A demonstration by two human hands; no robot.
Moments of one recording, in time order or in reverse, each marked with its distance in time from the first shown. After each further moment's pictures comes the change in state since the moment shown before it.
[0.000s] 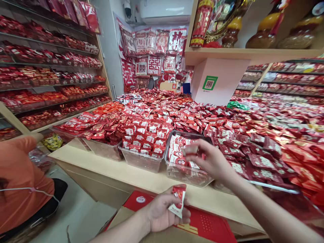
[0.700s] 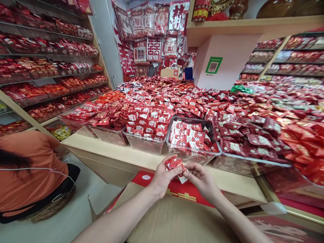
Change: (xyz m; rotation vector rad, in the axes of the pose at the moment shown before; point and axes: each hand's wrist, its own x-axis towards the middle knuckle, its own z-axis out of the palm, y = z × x) left_hand 0.000 -0.002 0.020 0.305 0.413 0.529; right_hand -0.113 0.001 0.075 0.812 -0.045 0.520
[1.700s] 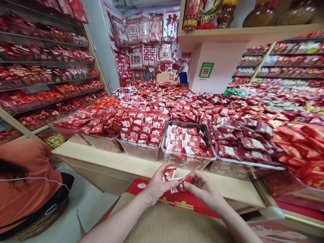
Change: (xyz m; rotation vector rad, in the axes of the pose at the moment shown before) left_hand 0.003 0.007 -0.008 0.213 -0.156 -0.061; right_hand -0.008 -0.006 -0.018 -0.095 -0.008 0.024
